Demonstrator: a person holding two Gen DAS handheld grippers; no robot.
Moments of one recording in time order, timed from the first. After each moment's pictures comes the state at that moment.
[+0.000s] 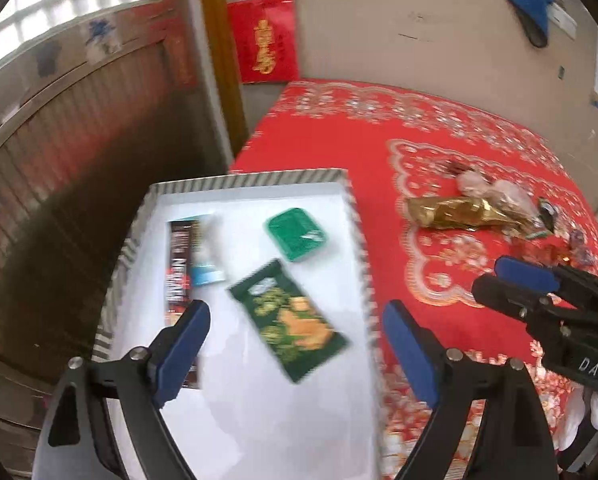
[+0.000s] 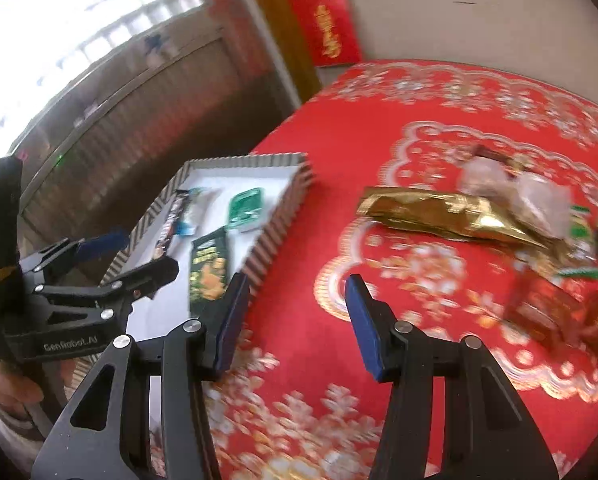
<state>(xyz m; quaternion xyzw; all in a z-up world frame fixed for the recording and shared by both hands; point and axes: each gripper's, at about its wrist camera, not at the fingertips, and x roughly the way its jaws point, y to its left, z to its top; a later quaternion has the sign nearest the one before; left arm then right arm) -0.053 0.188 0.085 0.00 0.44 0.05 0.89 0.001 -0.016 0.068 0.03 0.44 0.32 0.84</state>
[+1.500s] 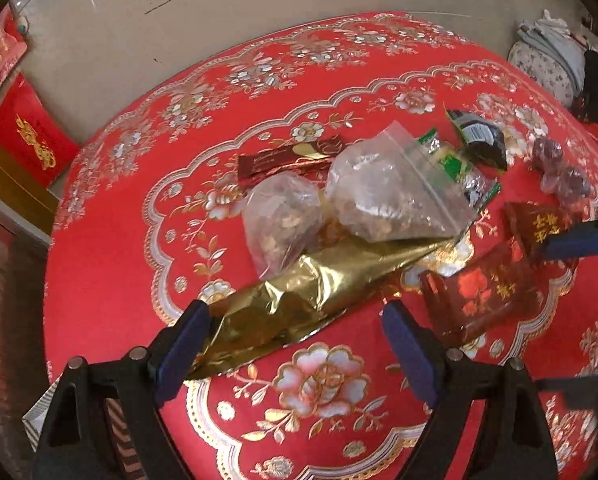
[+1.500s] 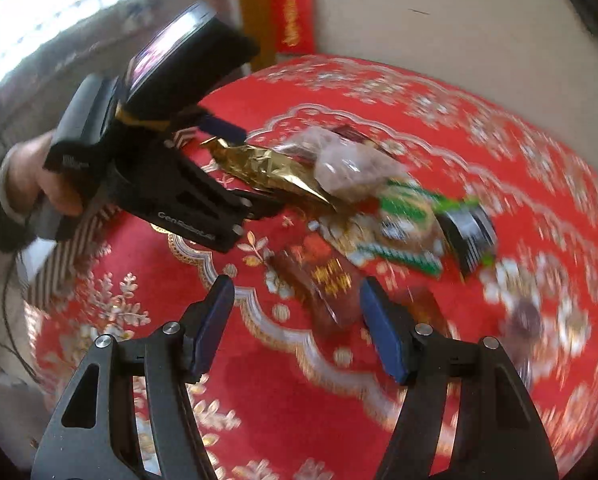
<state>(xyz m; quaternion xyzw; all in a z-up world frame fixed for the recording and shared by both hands) 0.093 0.000 0.031 0.21 0.48 -0.17 0.83 0.033 -0.147 0.049 -0.12 0.43 0.32 0.84</state>
